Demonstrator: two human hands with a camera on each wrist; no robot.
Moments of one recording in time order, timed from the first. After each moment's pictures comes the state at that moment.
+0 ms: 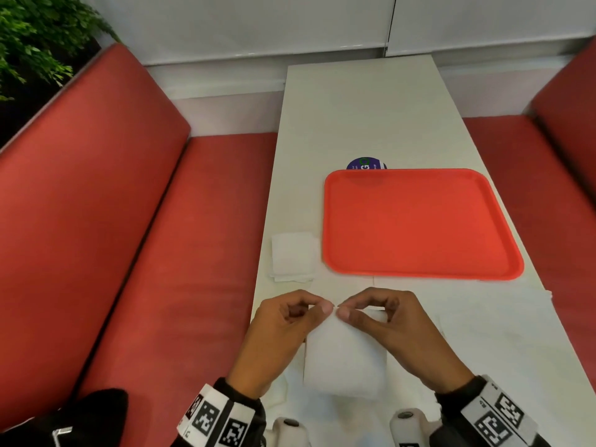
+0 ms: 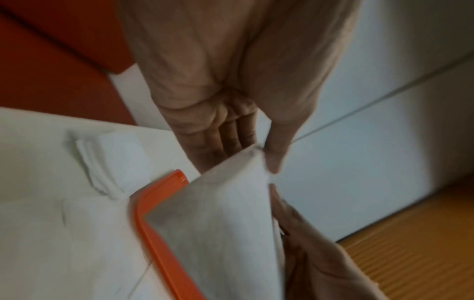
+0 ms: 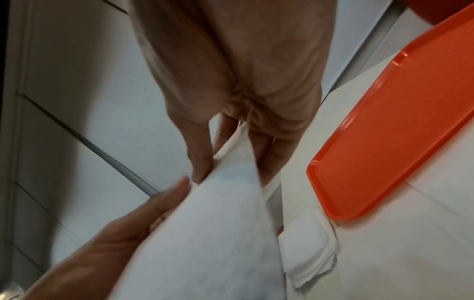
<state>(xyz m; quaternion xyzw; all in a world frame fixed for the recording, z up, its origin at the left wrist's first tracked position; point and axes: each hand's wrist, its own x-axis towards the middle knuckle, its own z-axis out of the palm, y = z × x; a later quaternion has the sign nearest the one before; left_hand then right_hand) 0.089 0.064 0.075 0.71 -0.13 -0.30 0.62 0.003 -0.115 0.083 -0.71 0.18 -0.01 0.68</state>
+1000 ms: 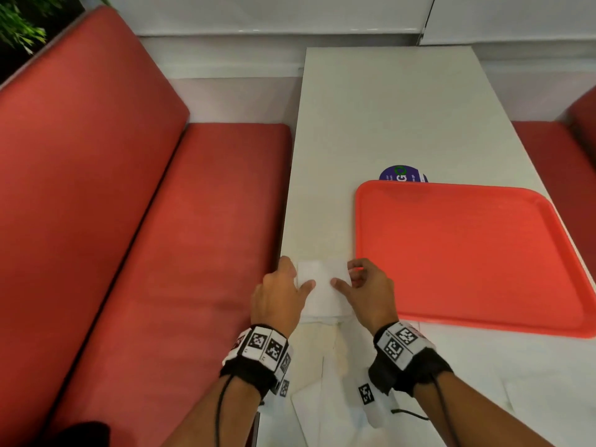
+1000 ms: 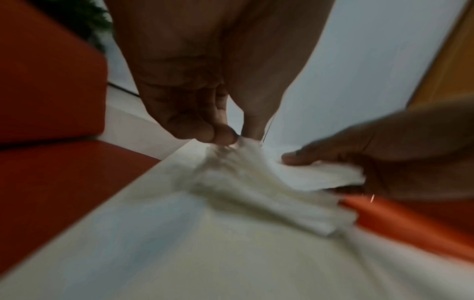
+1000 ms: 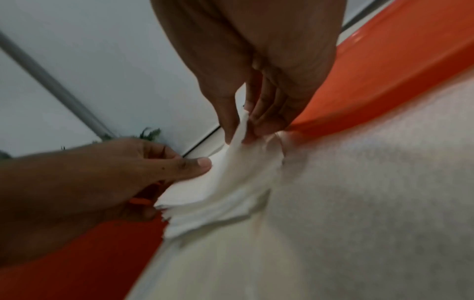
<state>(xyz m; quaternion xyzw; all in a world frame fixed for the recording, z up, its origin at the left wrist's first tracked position) 0.254 0.037 -0.035 0.95 -0.10 -0.16 0.25 0.188 -0.111 -0.054 -0.77 0.35 -0.07 0.53</state>
